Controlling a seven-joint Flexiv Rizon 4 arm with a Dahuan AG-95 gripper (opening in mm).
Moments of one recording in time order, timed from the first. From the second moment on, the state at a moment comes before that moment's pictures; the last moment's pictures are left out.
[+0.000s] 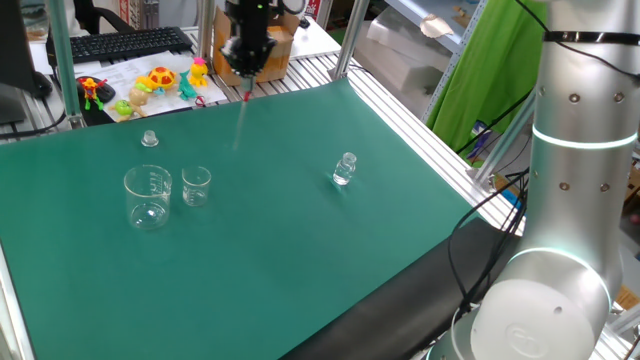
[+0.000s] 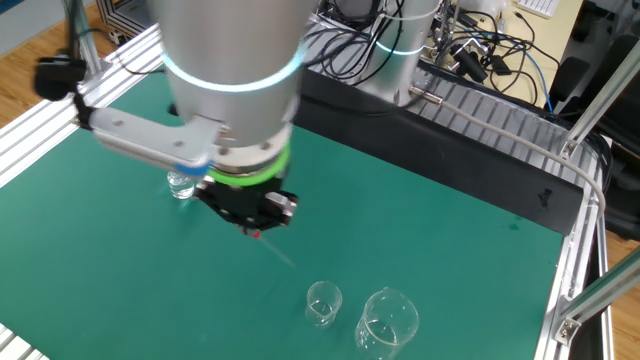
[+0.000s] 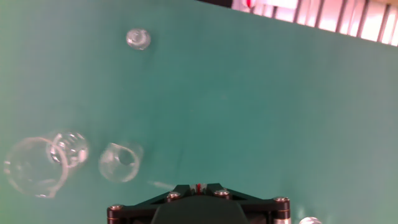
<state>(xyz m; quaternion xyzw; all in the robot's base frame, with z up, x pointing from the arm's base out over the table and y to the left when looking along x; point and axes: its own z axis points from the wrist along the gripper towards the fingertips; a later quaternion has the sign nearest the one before) 0.653 0.028 0.241 0.12 -0.99 0.02 0.06</state>
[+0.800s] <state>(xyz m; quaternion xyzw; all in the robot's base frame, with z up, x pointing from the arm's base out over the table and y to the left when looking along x) 0.646 0.024 0.238 0.10 -0.99 -0.02 0.07</state>
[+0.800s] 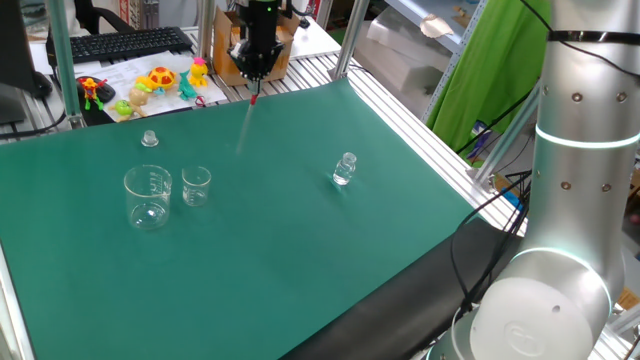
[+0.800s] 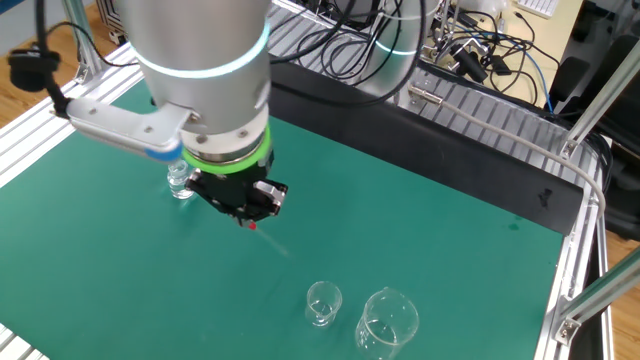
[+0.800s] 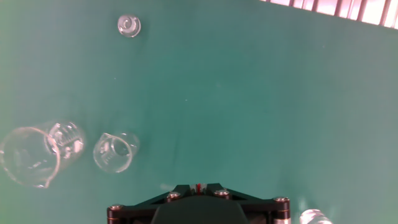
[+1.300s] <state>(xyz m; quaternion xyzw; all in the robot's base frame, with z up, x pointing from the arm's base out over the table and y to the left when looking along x) 0.649 0.025 0.239 0.07 -0.99 0.00 0.07</state>
